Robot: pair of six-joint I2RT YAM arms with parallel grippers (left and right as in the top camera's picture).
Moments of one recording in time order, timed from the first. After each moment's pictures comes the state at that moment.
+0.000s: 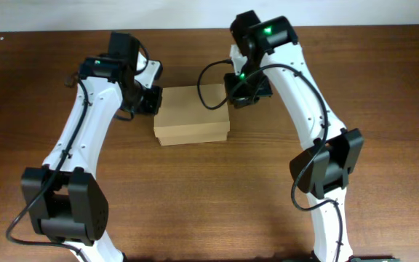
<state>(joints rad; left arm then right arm) -0.14 1.87 1.64 -1.08 0.22 0.09 0.40 2.30 2.42 -1.64 -0.23 0.20</state>
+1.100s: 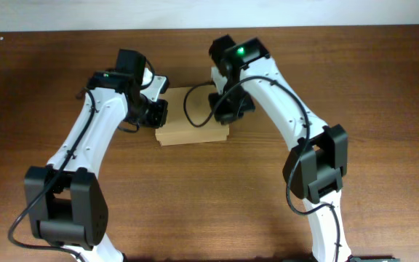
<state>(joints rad) -0.14 1.84 1.54 -1.04 0.26 0.08 0.45 2.29 2.27 -1.52 -0.23 0.17</state>
